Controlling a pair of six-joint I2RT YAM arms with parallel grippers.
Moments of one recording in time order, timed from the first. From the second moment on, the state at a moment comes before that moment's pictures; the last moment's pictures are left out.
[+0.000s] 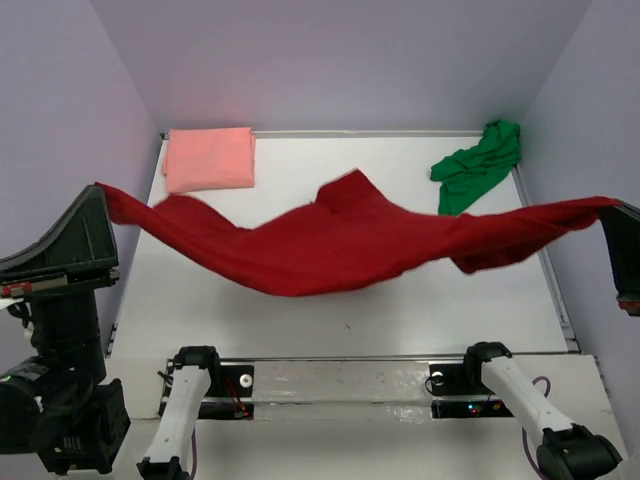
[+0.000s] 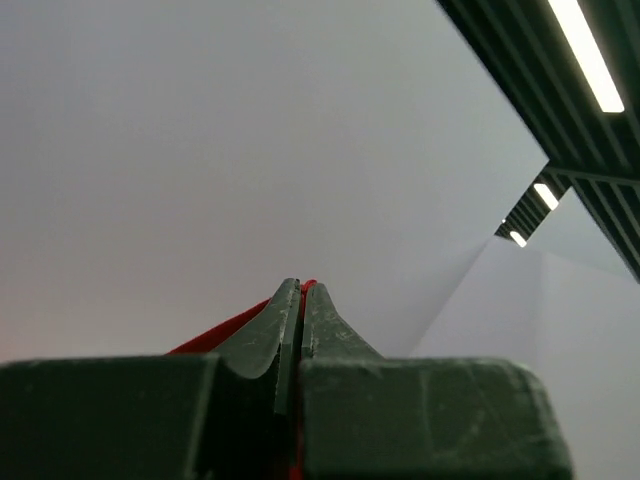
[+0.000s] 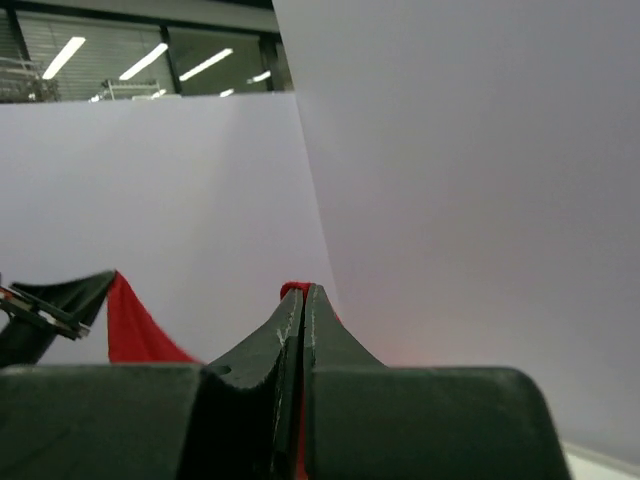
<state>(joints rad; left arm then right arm) 0.01 0.56 1.55 -0.30 -0.02 -0.79 0.14 0.77 2.00 -0.54 -0.36 0.57</state>
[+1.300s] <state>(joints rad) 0.01 0.57 1.44 -0.71 0.05 -0.85 0.14 0.75 2.04 -0.41 -0.29 0.46</state>
